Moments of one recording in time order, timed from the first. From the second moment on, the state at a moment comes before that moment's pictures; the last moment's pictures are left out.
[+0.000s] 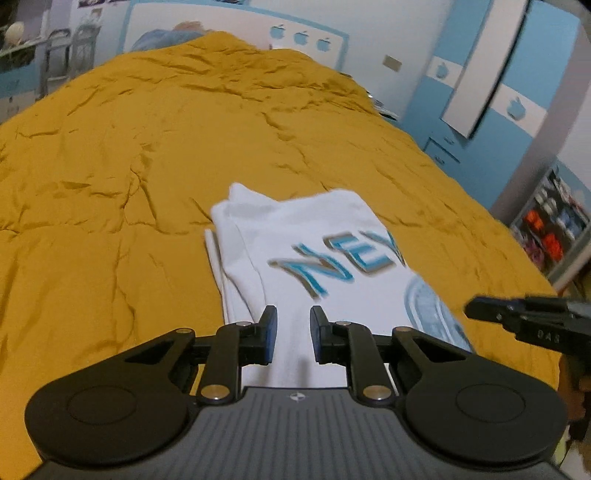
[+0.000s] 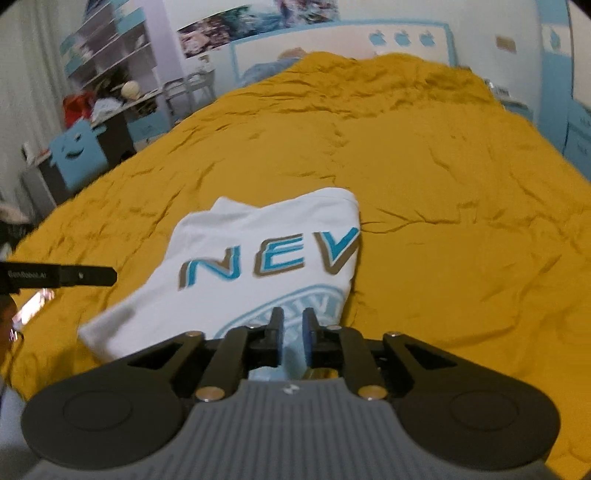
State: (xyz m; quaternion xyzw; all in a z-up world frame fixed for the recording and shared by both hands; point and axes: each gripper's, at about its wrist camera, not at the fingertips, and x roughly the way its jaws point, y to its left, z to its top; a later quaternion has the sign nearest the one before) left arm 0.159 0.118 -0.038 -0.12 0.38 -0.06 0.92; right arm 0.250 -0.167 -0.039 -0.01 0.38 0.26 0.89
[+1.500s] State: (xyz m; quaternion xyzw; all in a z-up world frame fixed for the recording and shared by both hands) left arm 0.091 0.057 0.031 0.06 0.19 0.04 0.98; right arm 0.177 -0.172 0.022 -0.07 0.27 0.25 0.93
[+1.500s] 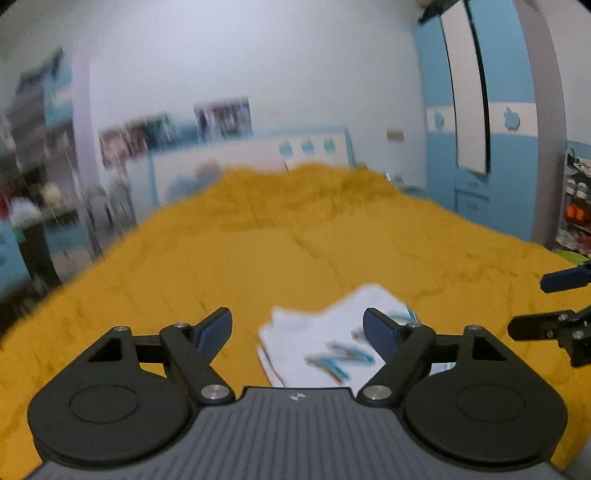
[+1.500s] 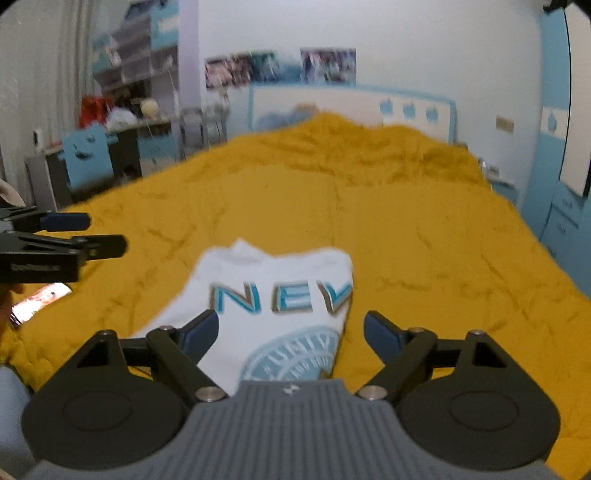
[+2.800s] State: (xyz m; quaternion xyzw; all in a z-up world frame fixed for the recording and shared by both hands) left arm 0.032 0.023 -0.017 0.00 0.29 0.06 0.95; right arm 0.084 -0.167 -0.024 -0.05 0.36 0.17 0.91
